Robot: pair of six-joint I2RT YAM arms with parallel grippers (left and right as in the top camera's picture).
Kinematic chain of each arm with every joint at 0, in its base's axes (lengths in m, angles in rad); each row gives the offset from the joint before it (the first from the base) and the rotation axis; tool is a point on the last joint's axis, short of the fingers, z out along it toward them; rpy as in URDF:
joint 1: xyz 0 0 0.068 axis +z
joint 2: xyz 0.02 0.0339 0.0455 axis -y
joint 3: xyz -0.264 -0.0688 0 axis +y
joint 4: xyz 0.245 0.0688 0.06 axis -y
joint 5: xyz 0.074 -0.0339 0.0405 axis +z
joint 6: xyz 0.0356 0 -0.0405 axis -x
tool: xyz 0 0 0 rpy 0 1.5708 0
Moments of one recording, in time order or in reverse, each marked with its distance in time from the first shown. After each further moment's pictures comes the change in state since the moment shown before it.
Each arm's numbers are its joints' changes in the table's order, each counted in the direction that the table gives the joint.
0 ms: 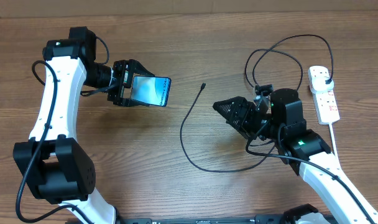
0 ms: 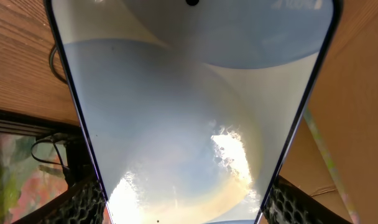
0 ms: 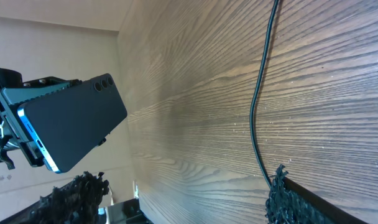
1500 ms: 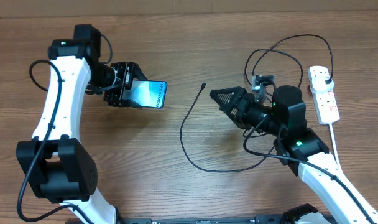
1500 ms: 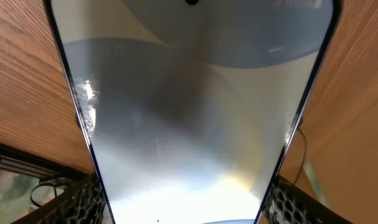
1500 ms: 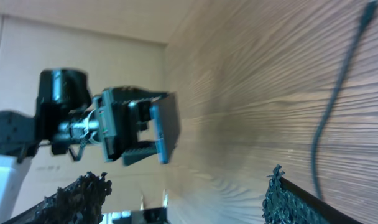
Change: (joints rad) left arm -0.042 0.000 0.000 0.057 0.273 0.153; right arm 0.037 -0.002 0.000 0.253 0.013 -0.117
